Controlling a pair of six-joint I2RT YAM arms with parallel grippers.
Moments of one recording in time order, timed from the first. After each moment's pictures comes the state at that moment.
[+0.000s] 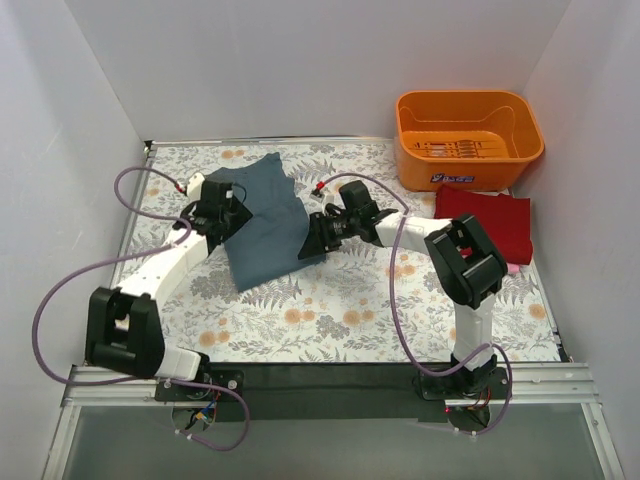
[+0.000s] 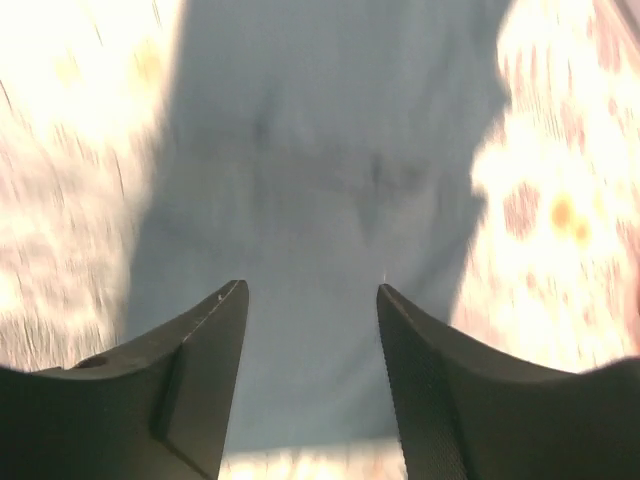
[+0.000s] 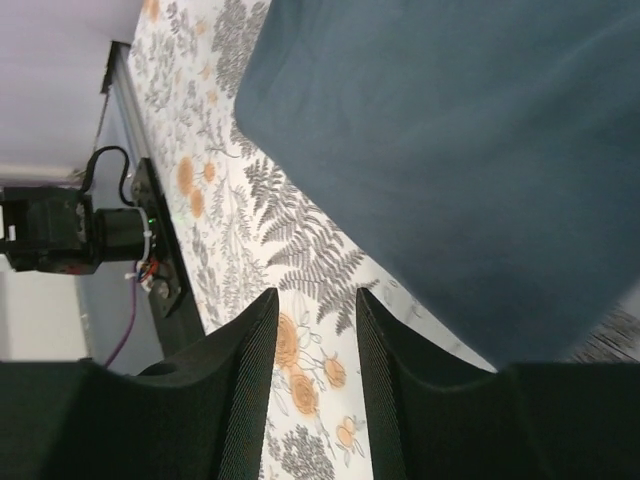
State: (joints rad) left arm -0.24 1.47 1.02 -0.31 -0.31 -0.86; right arm 0.63 1.95 1.22 0.05 -0.81 0.43
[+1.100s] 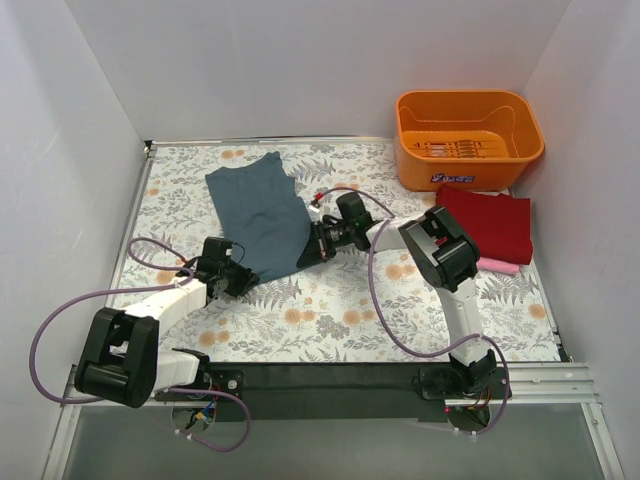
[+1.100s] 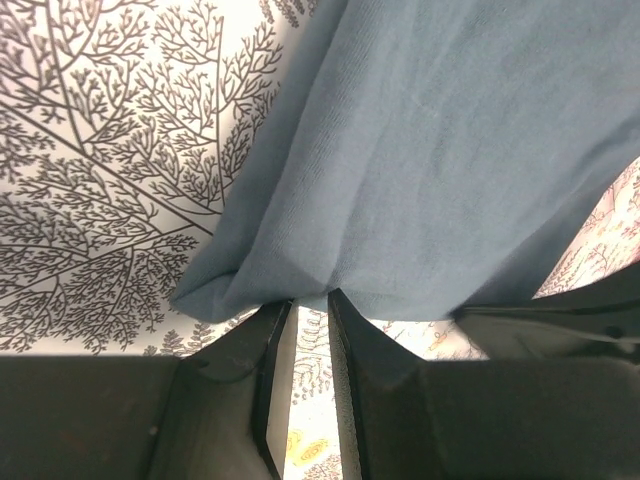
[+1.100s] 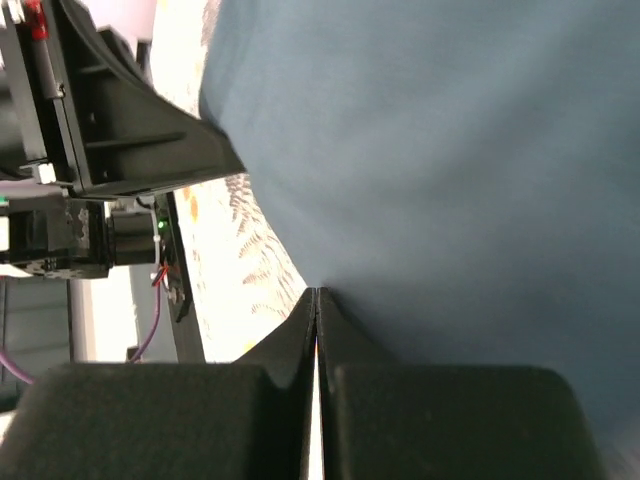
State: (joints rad) left arm -0.25 1.26 0.48 -0.19 0.01 -1.25; right arm 0.64 2.21 1.25 0.31 -0.95 0.59
